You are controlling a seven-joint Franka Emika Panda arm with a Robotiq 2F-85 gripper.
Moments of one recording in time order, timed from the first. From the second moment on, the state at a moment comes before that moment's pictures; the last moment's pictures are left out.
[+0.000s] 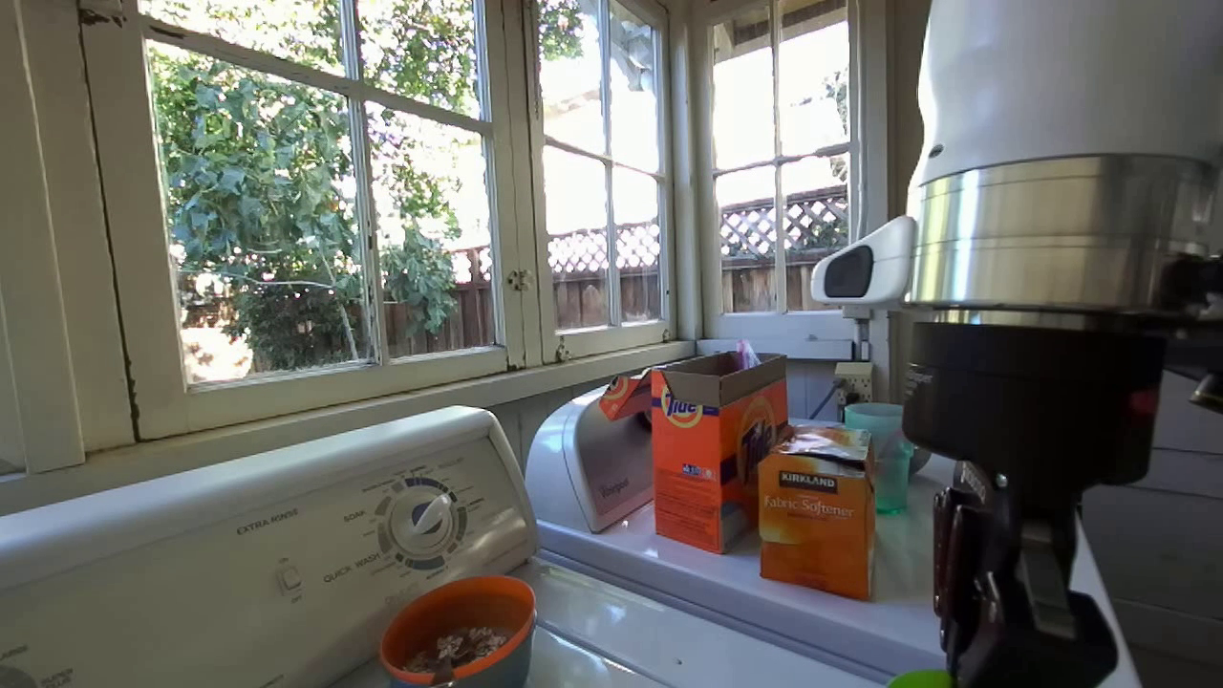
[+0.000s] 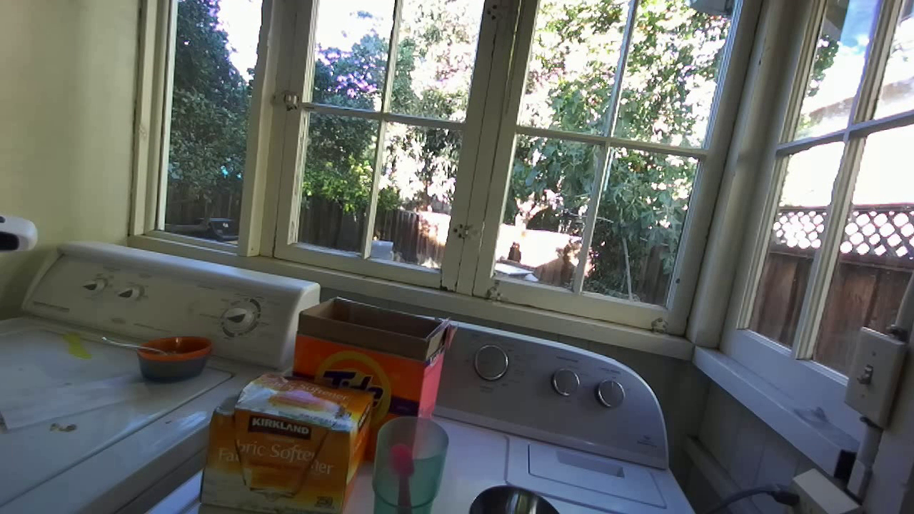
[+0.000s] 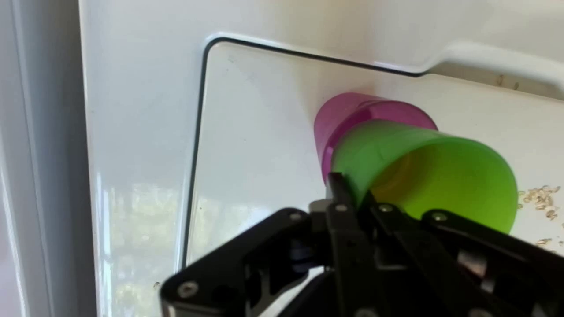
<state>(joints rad) 0.28 -0.18 0.13 -2.56 0.16 2.49 -0.18</state>
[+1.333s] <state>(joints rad) 0.22 -0.25 0.12 -2.58 0.23 2.40 0.00</state>
